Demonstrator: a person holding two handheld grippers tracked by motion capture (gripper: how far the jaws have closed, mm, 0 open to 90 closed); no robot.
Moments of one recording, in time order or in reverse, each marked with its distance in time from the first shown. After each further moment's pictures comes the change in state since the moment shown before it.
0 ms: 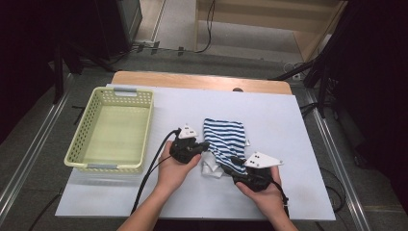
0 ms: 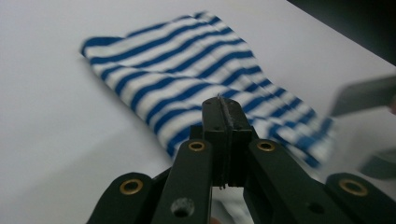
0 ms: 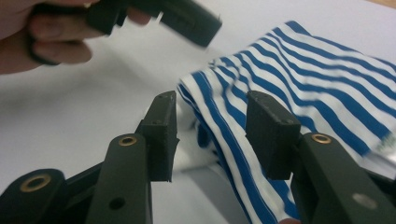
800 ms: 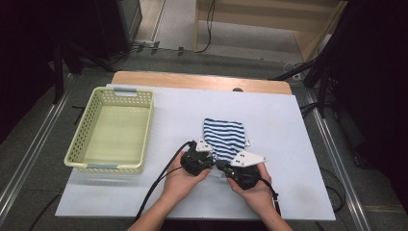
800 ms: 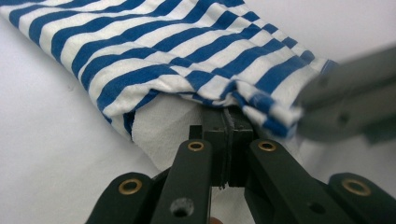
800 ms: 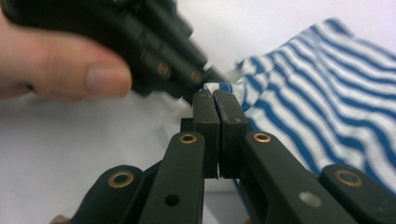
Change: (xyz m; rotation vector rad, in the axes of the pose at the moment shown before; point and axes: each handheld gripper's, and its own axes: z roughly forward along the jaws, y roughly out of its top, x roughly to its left) left arm -0.017 -0.011 0.029 0.150 0.012 0.074; right arm 0.012 0.004 0.024 0.058 0.041 -0.070
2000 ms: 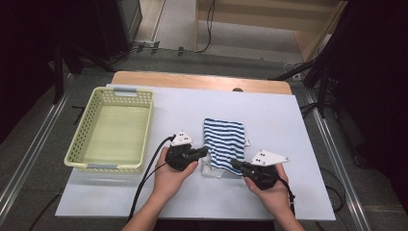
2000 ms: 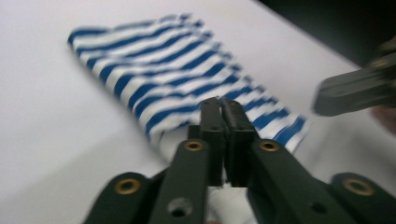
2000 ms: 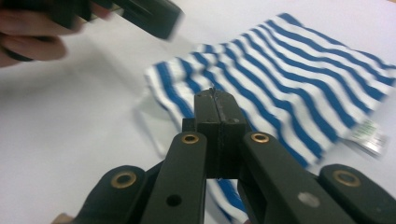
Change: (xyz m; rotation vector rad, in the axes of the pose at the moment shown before) left arm 0.016 0.002 -0.044 -0.236 -0.060 -0.111; right arm -0.032 -0.014 -0.041 -0.034 -0.020 0.079
